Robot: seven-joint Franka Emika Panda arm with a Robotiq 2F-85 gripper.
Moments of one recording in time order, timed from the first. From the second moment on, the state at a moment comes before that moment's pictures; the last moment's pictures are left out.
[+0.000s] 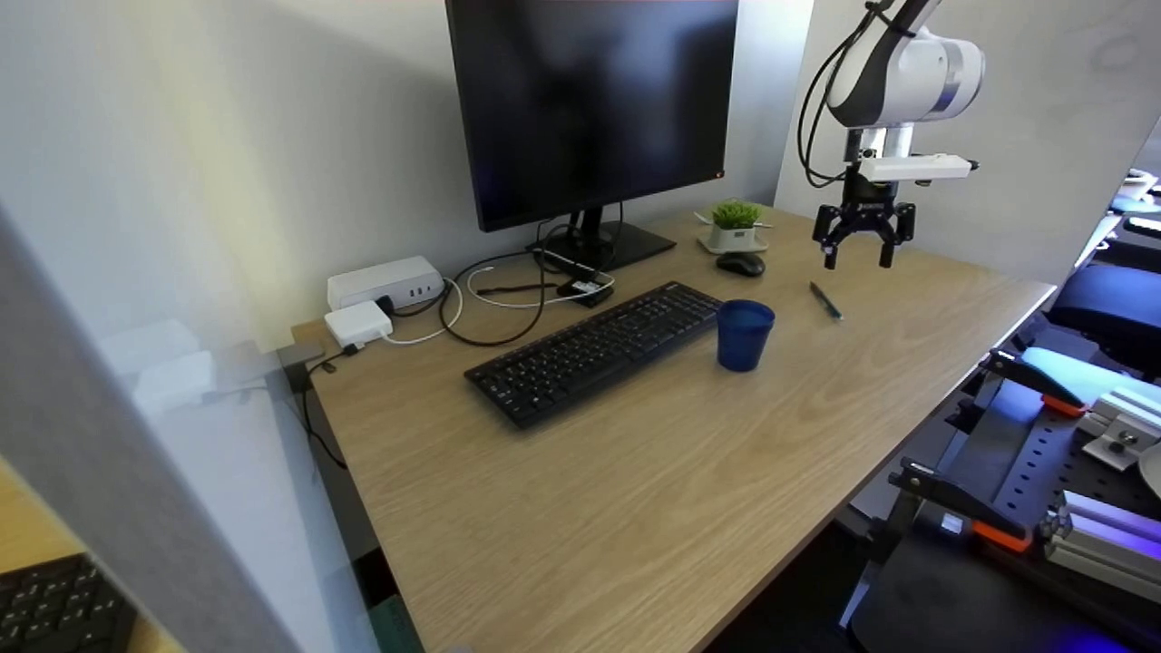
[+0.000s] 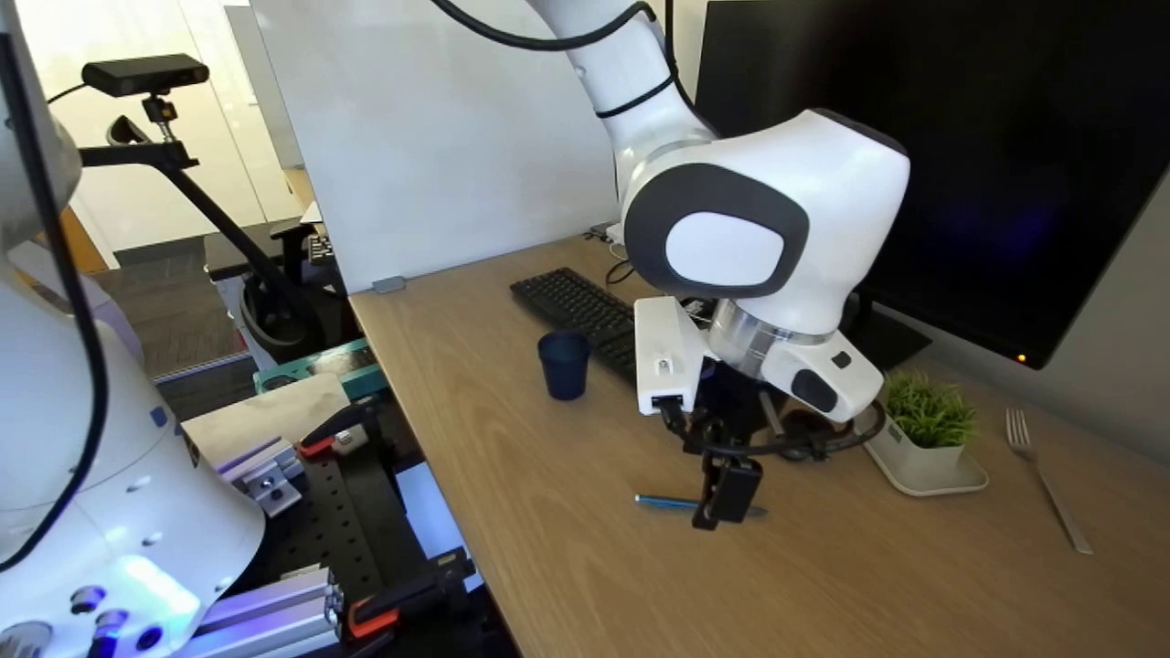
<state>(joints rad) -0.28 0.44 -0.22 -2.24 0.18 2.46 0.02</state>
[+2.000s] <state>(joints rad) -0.30 0.62 -0.15 -2.14 0.27 2.41 0.02</state>
